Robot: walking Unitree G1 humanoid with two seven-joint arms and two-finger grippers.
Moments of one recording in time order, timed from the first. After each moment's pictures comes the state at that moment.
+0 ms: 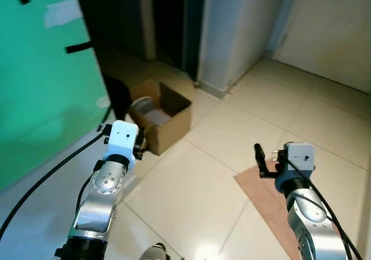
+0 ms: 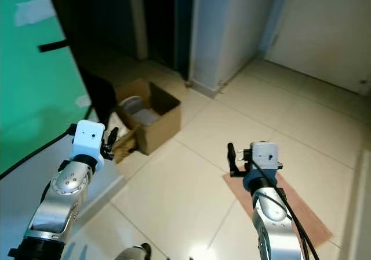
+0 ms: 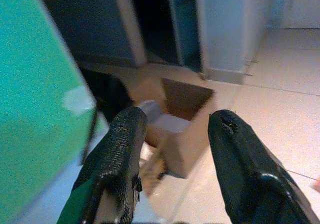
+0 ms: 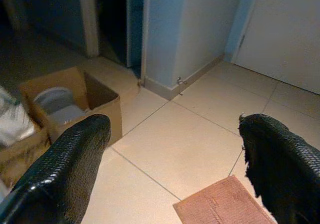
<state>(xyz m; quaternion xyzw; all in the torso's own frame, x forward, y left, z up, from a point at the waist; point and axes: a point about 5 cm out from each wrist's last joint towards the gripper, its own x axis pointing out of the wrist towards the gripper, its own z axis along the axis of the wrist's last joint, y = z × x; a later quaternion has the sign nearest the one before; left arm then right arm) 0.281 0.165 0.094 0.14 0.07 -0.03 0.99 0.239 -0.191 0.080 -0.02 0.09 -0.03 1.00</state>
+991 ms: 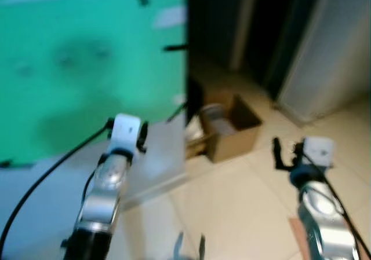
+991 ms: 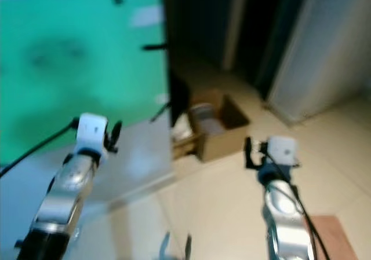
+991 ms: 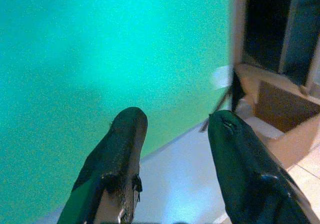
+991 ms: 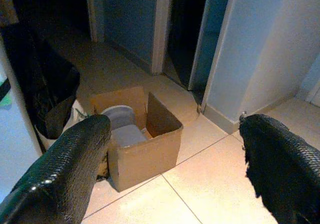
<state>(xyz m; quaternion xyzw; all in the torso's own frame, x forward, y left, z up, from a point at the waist) 0.296 0.153 0.112 0.11 0.05 -0.05 0.99 0.246 -0.214 0.088 -0.03 0.08 -0.09 0.99</state>
